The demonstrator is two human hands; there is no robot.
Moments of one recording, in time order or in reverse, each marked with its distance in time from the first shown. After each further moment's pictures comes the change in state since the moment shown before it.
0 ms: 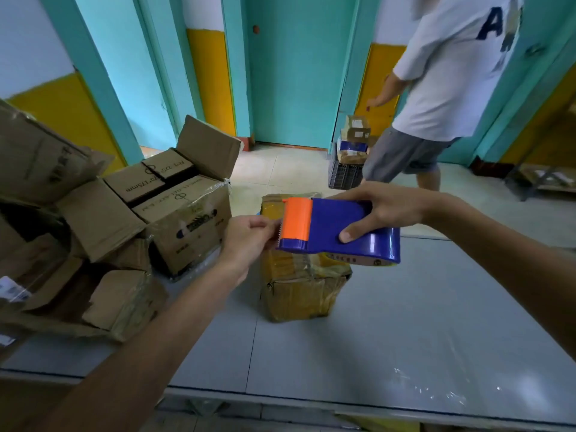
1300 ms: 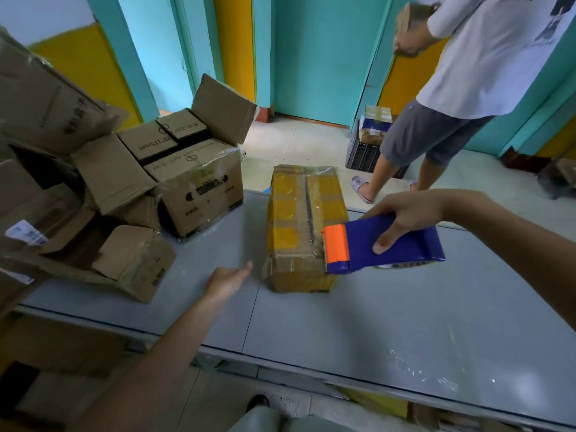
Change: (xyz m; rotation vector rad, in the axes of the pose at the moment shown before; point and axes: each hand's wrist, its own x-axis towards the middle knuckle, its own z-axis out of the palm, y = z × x) left_hand -0.020 -0.130 -0.029 0.371 0.117 -0.526; right_hand 0.003 0.041 0.006 -0.282 -0.255 0.361
